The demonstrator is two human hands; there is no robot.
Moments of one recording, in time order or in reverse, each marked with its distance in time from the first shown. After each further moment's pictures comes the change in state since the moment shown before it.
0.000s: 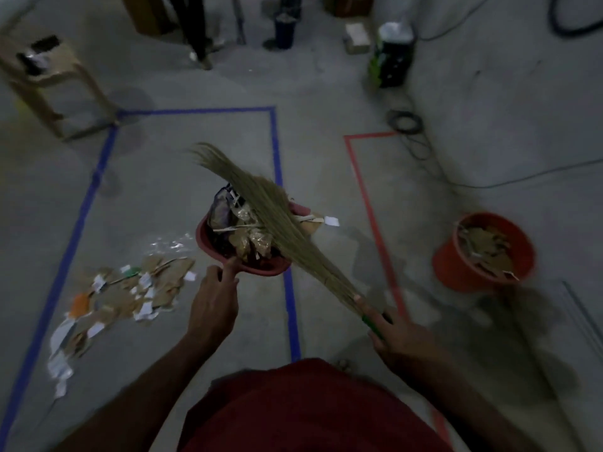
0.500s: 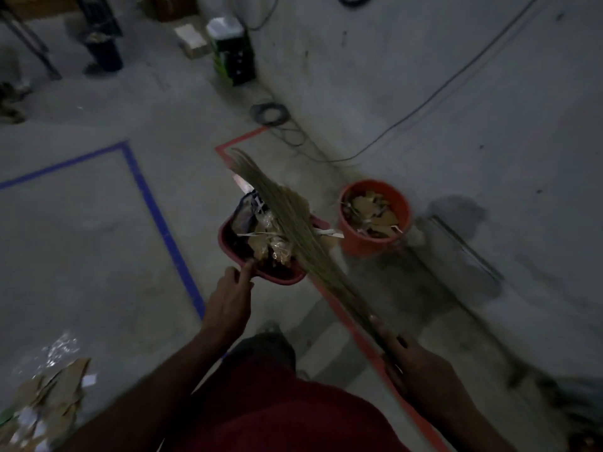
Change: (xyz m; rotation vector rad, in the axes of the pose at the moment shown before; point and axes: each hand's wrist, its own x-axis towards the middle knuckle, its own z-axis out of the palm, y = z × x) left_hand 0.103 0.296 0.120 0.036 -0.252 0.501; right_hand -0.136 0.192 -0.030 0.215 0.007 0.541
